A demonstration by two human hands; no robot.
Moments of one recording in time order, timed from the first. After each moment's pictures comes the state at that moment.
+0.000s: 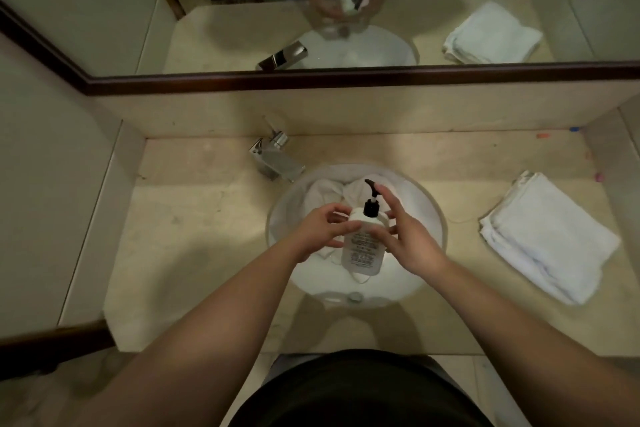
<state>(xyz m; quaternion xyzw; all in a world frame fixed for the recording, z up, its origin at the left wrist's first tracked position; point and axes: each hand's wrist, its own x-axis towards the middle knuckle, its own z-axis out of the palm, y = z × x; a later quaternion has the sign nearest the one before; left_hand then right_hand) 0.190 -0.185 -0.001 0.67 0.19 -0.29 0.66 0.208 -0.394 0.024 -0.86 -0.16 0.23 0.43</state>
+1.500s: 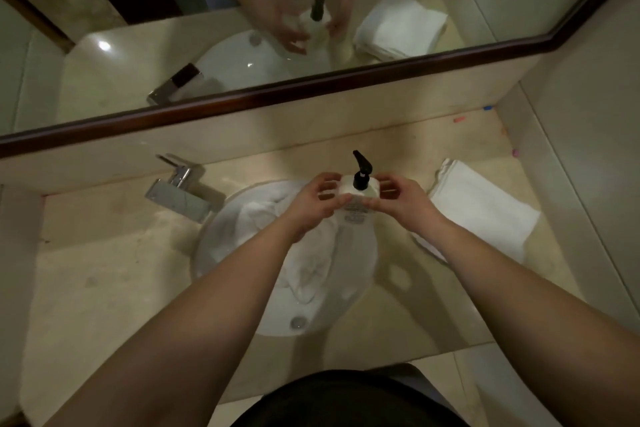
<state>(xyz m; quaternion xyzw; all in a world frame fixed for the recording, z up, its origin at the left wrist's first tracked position) 0.307 -0.319 -0.005 0.70 0.13 -0.26 0.66 0.315 -0.530 0.006 -0.80 0.06 0.24 0.54</state>
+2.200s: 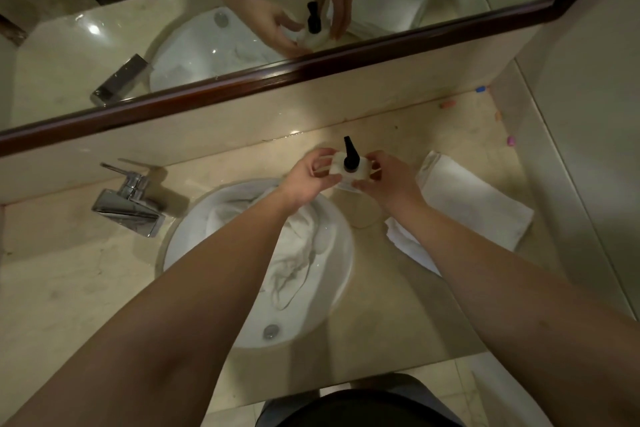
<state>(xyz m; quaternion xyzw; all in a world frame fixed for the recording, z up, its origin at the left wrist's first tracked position) 0.380 -0.382 -0.037 0.75 0.12 -0.27 0.60 0.377 -0.568 -0.035 -0.89 0.06 0.21 0.40</state>
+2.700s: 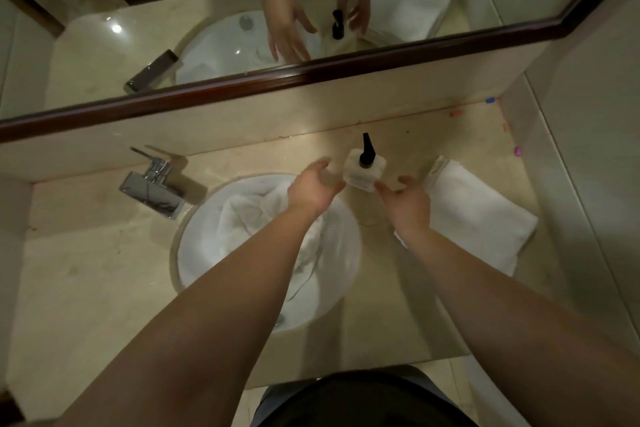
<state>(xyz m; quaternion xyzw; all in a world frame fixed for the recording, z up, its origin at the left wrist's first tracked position) 0.347 -0.382 -0.028 0.87 0.19 -0.21 0.41 0.331 -0.560 -0.035 -0.85 0.25 0.18 0.42</state>
